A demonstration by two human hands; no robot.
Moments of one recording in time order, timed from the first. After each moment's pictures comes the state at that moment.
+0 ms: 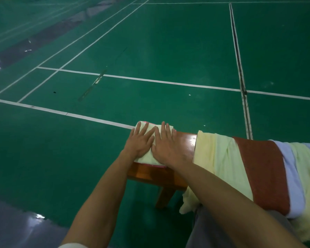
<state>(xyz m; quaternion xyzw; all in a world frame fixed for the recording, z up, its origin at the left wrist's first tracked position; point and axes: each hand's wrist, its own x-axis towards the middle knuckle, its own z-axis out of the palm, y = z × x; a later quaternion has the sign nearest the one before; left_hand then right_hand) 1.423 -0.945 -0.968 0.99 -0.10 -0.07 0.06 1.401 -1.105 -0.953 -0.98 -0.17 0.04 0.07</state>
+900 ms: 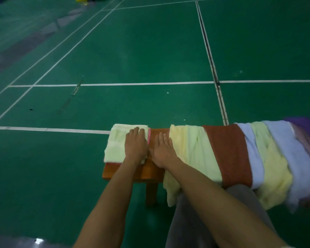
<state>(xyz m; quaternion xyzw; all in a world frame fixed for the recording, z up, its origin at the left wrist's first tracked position) 1.394 -1.061 -0.944 1.00 -0.04 0.02 0.01 1.363 -1.191 -0.963 -0.98 -0.09 0.13 0.13</state>
